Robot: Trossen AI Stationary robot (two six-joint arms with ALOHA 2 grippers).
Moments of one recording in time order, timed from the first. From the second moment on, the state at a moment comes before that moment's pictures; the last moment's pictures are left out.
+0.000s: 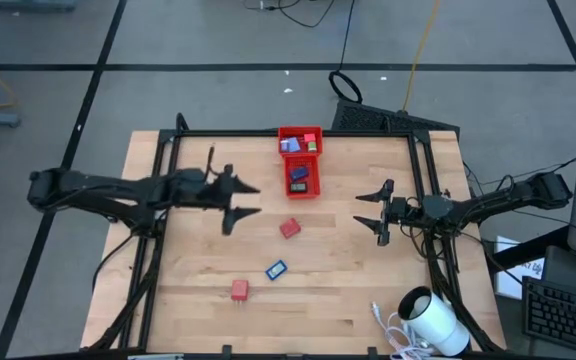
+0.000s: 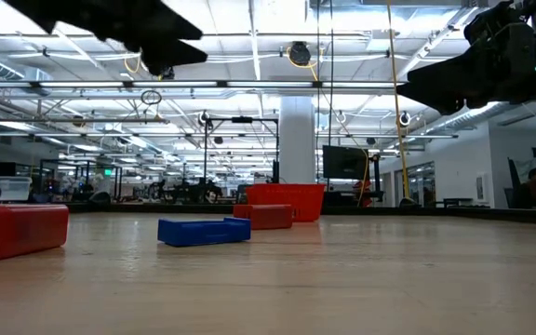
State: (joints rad) left arm 0.03 1.00 0.62 0.13 0.00 -0.05; right arm 0.14 0.69 0.02 0.74 0.29 -0.07
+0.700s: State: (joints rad) left arm -0.19 0.88 0.32 0.31 0.08 -0.25; right arm 0.14 0.69 0.02 0.74 0.29 -0.07
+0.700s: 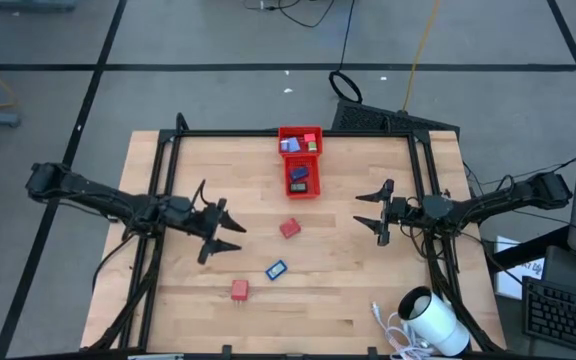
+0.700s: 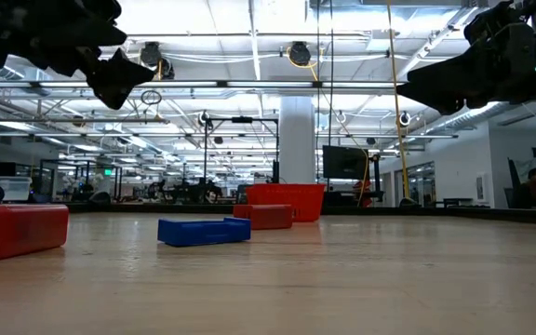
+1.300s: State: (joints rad) left arm -0.21 1.25 0.39 0.41 -0.21 -0.29; right arm 0.14 0.69 0.02 0.74 0.29 -0.07
